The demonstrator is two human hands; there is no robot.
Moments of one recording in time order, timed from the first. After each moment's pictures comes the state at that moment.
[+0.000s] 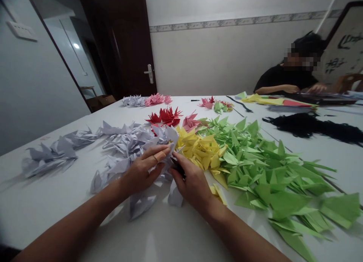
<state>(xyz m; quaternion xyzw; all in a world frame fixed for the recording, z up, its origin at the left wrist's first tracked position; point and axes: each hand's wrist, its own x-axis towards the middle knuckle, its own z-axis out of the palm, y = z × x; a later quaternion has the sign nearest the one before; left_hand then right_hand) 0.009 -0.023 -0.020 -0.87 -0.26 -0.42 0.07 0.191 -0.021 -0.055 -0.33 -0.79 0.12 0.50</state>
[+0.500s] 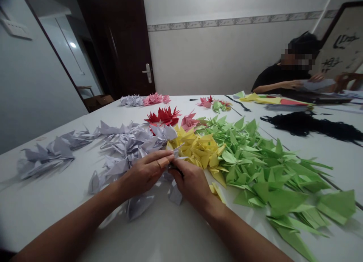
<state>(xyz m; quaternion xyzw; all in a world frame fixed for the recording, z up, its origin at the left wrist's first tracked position) 0.012 -0.025 -0.021 -0.89 -0.23 -0.39 0.05 0.193 -0.021 -0.050 -0.35 -0.81 0.12 0.45</state>
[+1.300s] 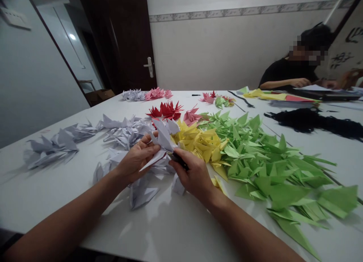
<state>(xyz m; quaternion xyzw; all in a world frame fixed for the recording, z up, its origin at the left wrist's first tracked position) 0.019 -0.029 -0.012 -0.50 -0.32 -0.57 -0.57 0.194 -0.022 -0.052 -0.32 -0.79 0.12 0.51</state>
